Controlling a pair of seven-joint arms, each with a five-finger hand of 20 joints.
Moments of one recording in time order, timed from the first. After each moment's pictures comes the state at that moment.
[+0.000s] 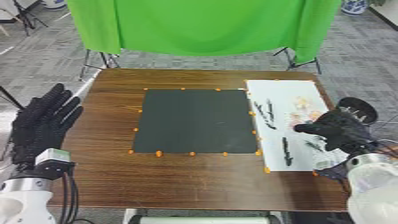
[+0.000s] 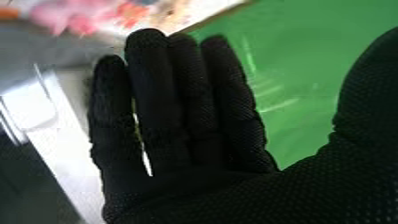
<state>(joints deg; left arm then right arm) 132.1 -49.0 -102.5 -125.2 20.9 11.8 28.2 -121.4 -48.7 97.9 -128.6 -122.8 -0.6 31.5</state>
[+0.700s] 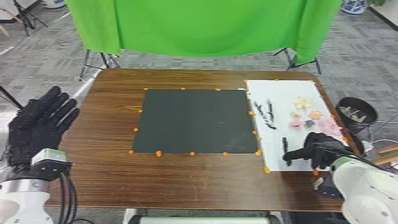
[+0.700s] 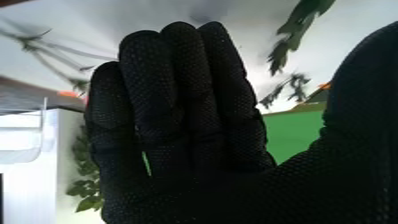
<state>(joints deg) 133.2 -49.2 -103.3 -125.9 18.9 13.4 28.2 -115.7 -50.2 93.6 -126.5 -123.3 -27.0 35.6</state>
